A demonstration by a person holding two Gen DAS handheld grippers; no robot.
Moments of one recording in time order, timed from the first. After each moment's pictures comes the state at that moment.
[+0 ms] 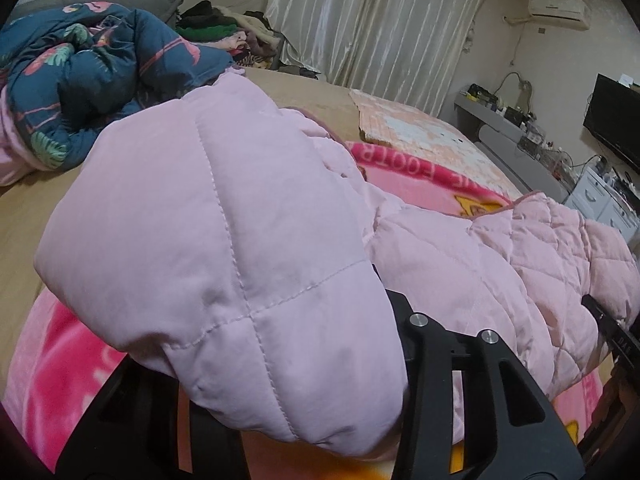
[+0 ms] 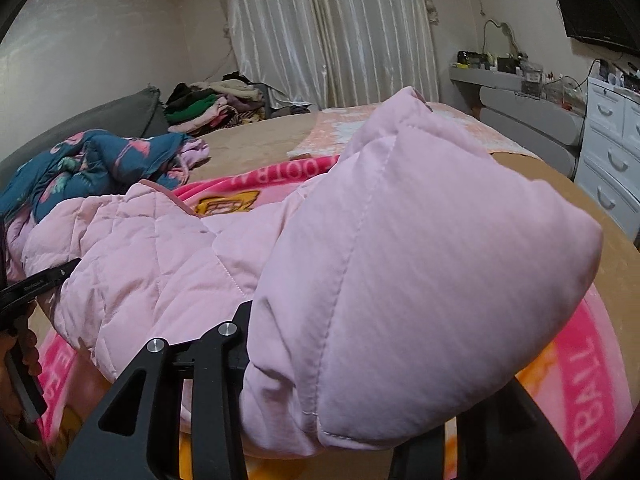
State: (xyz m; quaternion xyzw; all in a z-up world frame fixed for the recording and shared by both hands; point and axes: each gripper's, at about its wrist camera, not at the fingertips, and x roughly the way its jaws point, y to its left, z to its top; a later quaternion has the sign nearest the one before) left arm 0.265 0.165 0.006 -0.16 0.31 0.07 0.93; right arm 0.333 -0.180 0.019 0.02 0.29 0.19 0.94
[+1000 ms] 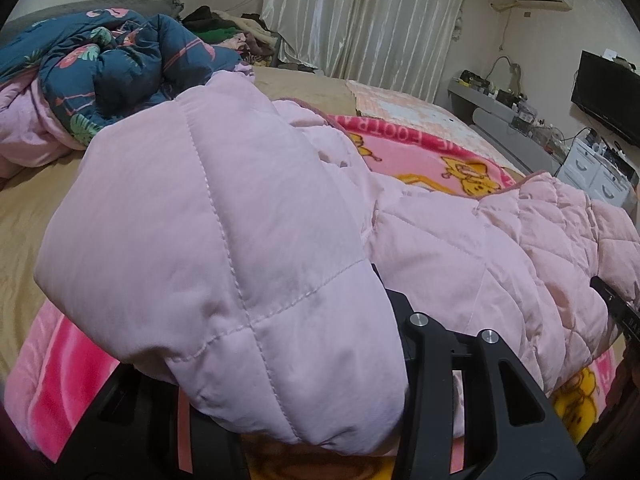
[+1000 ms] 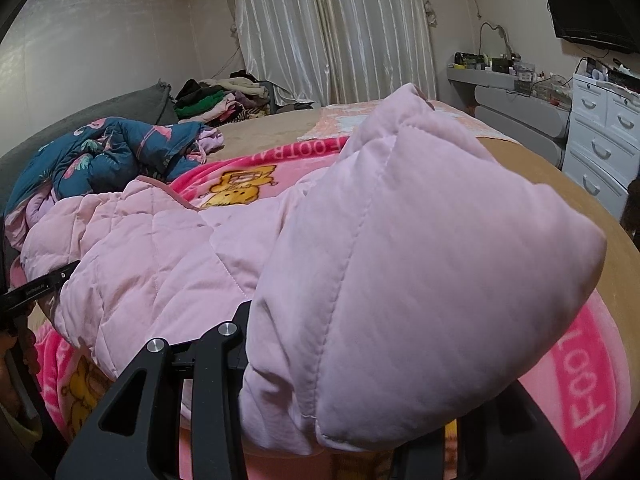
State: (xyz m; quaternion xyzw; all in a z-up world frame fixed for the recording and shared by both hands) left arm 0.162 0.158 -0.009 -0.13 0.32 0.07 0.93; right arm 0.201 -0.218 0.009 0.02 0.30 0.18 0.94
